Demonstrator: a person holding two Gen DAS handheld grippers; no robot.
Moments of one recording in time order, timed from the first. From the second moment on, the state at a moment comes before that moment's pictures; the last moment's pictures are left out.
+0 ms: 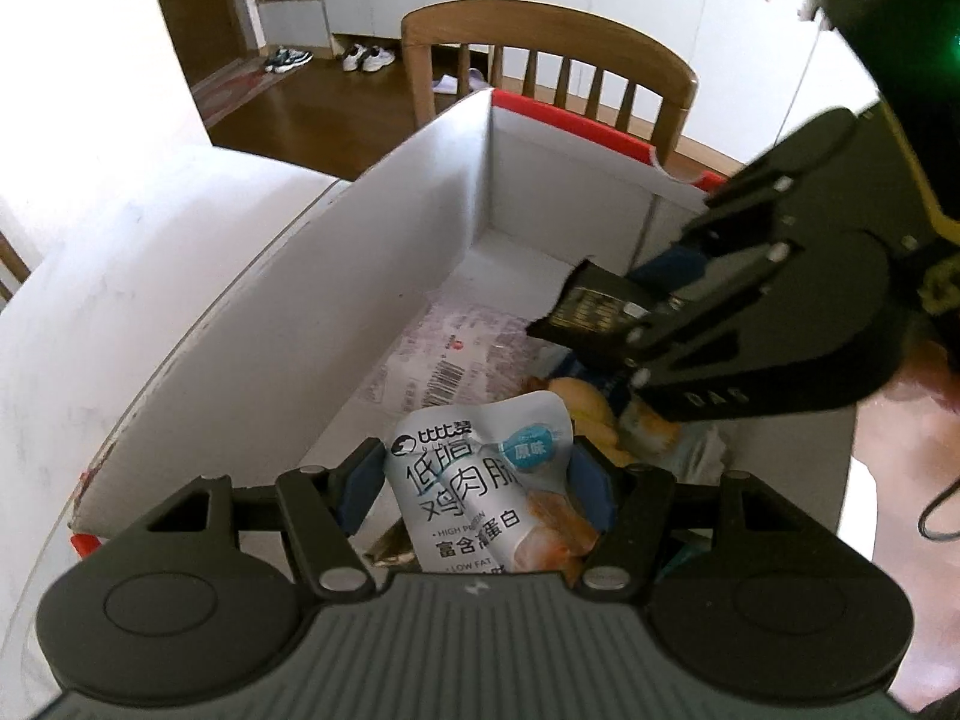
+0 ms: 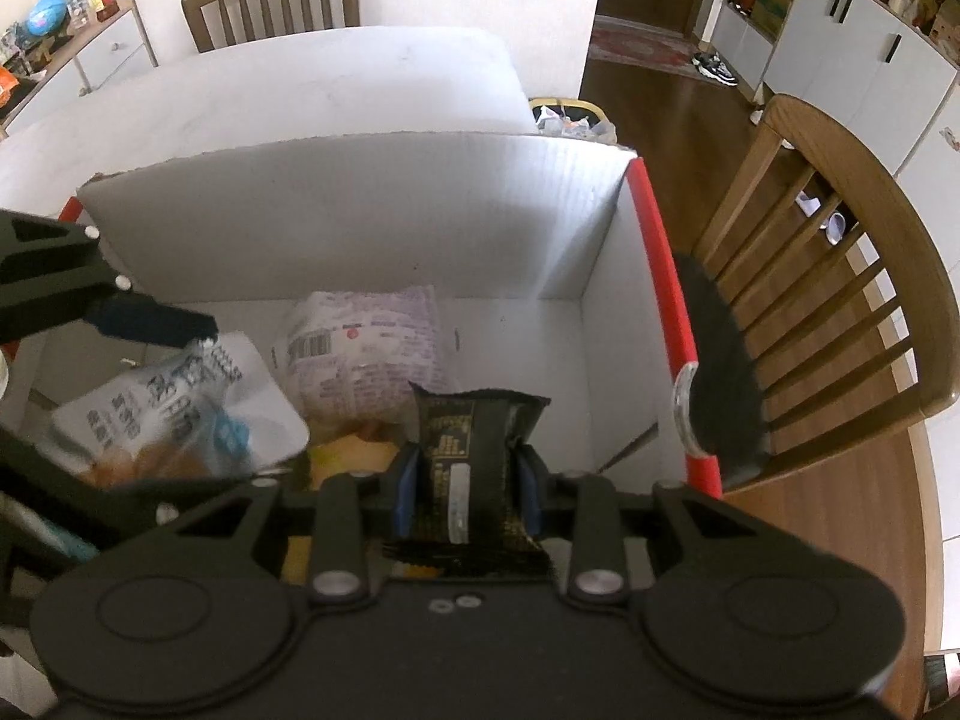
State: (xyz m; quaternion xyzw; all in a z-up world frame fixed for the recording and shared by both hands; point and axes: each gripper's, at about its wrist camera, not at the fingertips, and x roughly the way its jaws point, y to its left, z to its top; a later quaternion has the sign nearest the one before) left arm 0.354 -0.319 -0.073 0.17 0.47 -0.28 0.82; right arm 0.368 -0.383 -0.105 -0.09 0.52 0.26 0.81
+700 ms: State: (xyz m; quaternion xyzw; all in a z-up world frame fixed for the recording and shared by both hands) left arm 0.360 -0.297 -0.071 0.13 0.48 -0.28 0.82; right arm 0.350 -0.394 -0.092 -0.09 0.50 0.28 0.81
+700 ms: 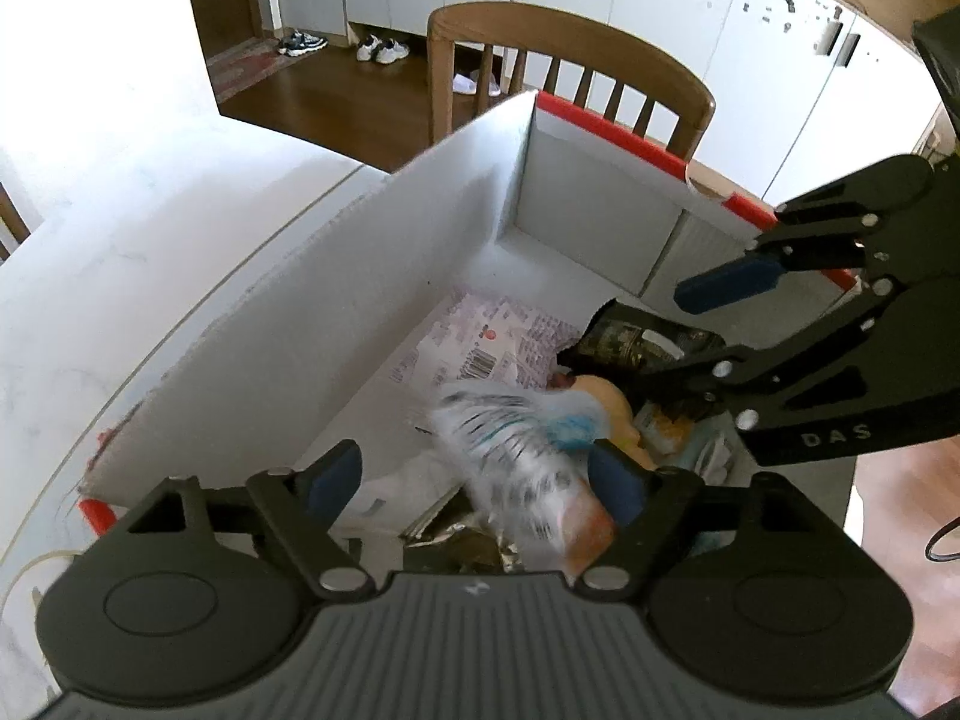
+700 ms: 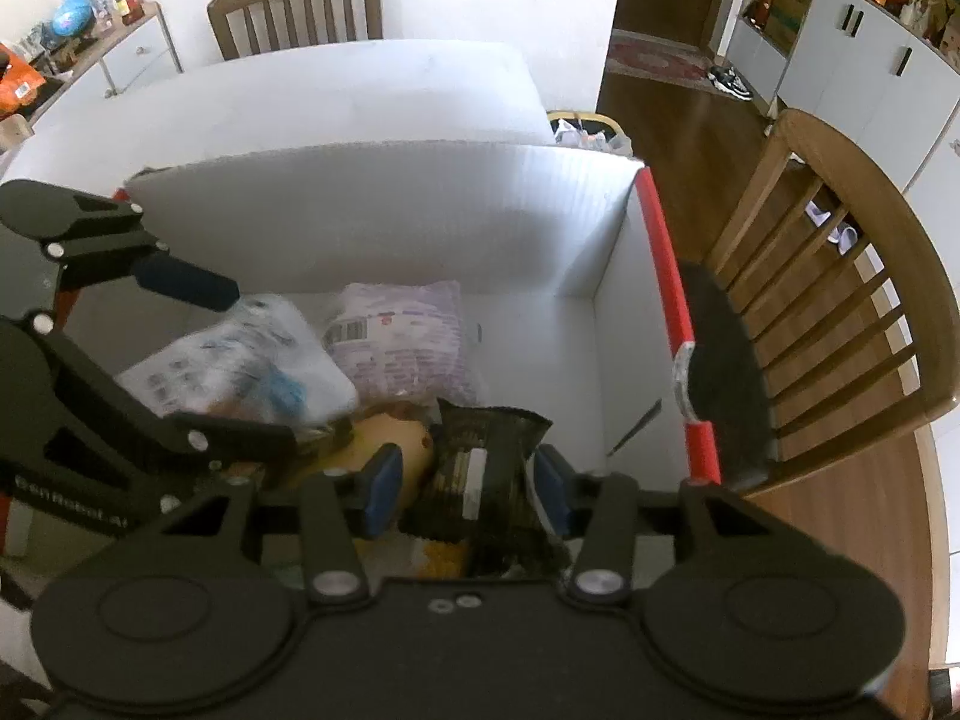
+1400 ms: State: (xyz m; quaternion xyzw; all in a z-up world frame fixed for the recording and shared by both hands) left arm 0.324 -0.268 -0.030 0.09 0.43 -0.26 0.86; right arm 0.313 -0.415 -0.048 -0.06 0.46 0.30 0.83
